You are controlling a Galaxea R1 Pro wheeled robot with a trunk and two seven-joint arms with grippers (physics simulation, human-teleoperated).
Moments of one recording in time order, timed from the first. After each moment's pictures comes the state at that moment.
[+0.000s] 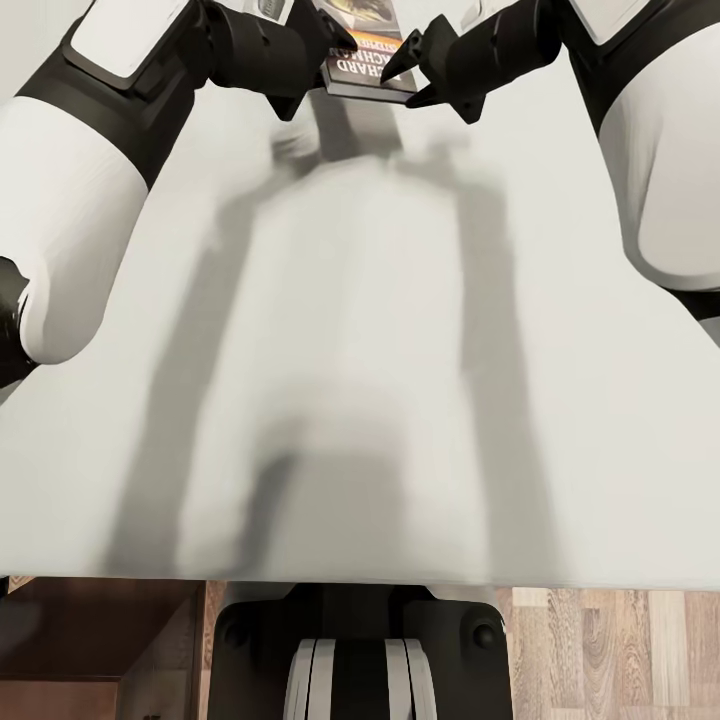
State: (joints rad) left arm -2.05 -0.07 -0.41 -0.48 1.44 0.66 0.27; right arm -2.17 0.13 -0.40 -0.29 -0.14 1.04 0.17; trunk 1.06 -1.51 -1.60
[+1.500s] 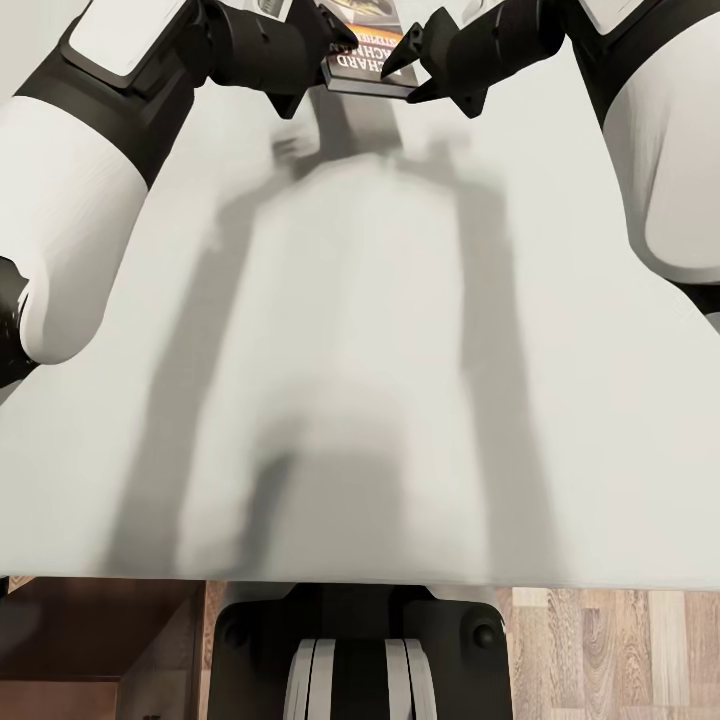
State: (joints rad) left arm -2.05 -0.07 -0.41 -0.49 1.45 0.66 0.27; right arm -2.19 0.13 -0.40 -0.28 -0.12 1.04 0.17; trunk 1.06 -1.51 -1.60
